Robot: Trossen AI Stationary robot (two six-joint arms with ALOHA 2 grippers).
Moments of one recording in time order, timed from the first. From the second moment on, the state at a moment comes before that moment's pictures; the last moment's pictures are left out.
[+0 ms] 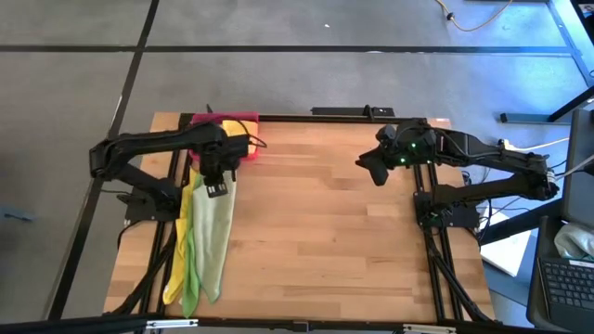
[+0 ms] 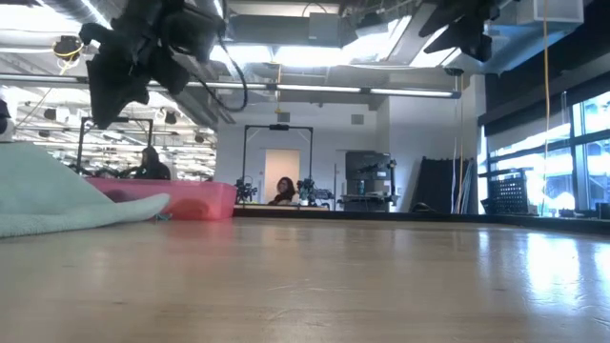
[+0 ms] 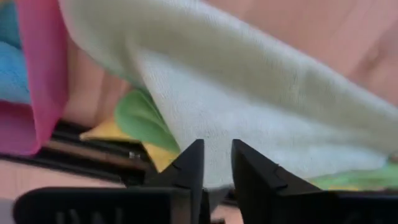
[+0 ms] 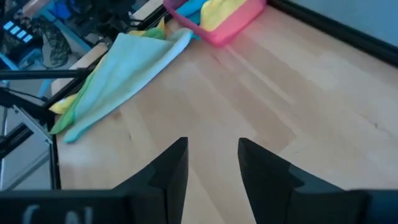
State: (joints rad) left arm 0.35 1.36 1.10 -1.48 0.06 -0.05; right arm -0.20 0.97 1.05 -0.70 0.00 0.55
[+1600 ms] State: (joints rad) left arm 0.33 1.25 0.82 -1.21 0.38 -0.85; right arm -0.17 0.83 1.05 -1.02 -0.22 0.31
